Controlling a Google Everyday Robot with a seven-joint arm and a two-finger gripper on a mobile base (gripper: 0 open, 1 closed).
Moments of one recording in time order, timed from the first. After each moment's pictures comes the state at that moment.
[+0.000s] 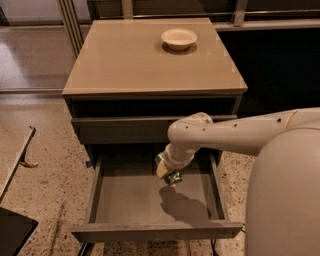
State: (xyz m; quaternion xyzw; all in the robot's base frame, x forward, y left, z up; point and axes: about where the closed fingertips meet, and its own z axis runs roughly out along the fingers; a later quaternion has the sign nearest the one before) arm 0.576 -0.041 0.539 -0.23 0.97 0.09 0.09
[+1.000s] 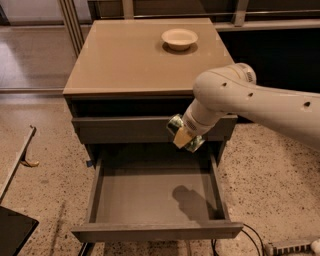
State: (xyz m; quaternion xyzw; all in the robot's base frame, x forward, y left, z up) arm 0.594 -0.096 0.713 -0.39 0.90 0.03 0.19
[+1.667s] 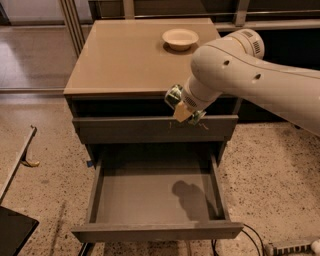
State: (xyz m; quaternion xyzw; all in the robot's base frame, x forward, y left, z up) arm 0.627 -0.093 0.802 -0.42 0.87 -0.04 0.27
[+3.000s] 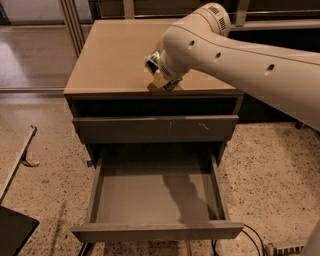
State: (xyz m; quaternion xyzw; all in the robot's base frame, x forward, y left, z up) arm 0.723 -0.037 0.861 -0.39 0.84 -0.07 0.37
